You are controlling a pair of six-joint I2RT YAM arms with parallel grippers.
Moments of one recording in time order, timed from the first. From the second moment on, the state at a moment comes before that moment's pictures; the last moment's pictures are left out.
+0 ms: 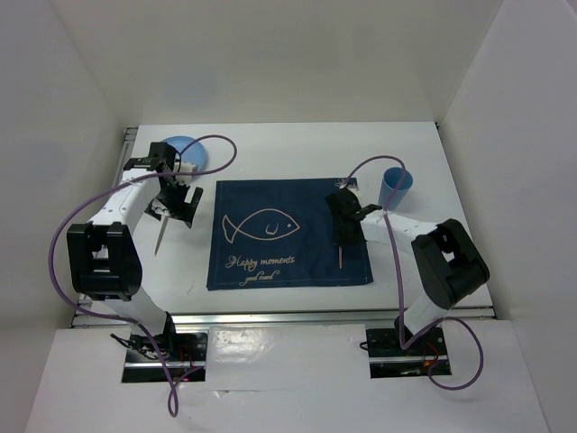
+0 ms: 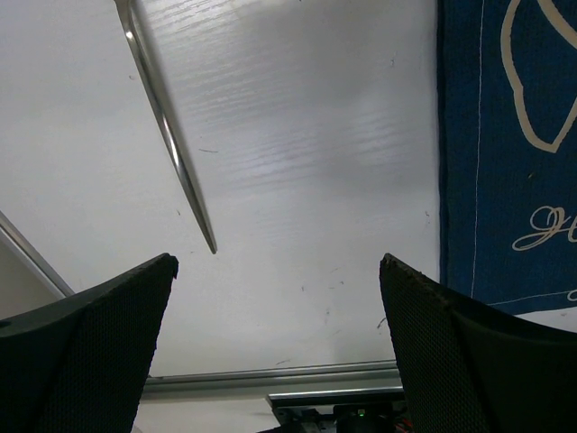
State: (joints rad) left arm 0.02 1.66 1.32 -0.96 -0.02 0.23; right arm 0.51 1.61 0.87 -0.38 0.25 0.54
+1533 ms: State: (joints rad) left arm 0.19 2.09 1.53 -0.98 0.03 0.36; right arm 0.54 1.31 1.06 -0.53 0.28 0.49
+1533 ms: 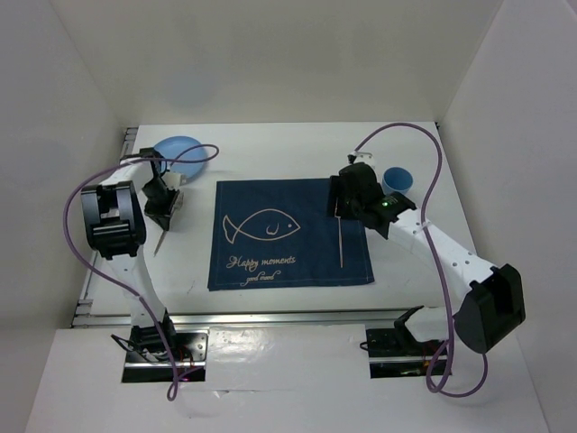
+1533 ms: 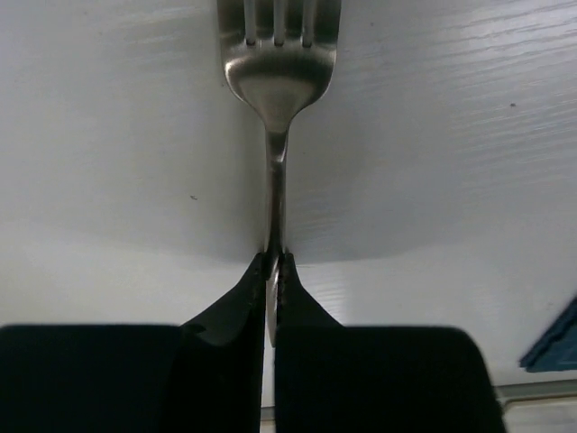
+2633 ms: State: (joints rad) left arm -0.36 1.80 1.37 -1.00 -0.03 -0.45; right arm 0.55 1.19 1.04 -0.62 0.37 0.57
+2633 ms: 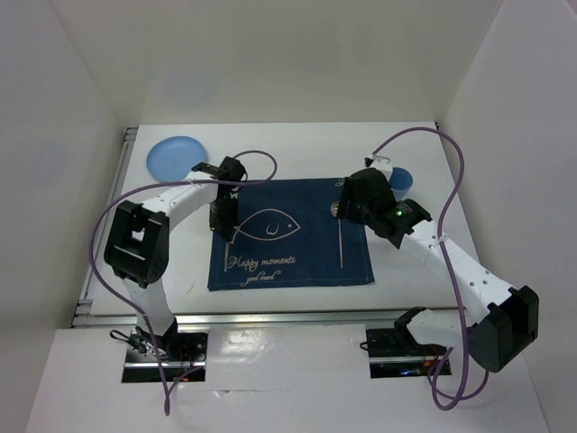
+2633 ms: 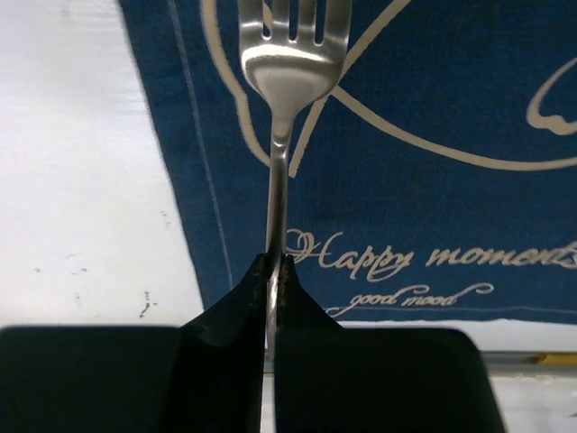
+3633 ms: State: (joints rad) left arm -0.39 1.94 1.34 -0.95 -0.06 -0.53; right arm 0.55 1.21 1.04 -0.62 0.39 0.59
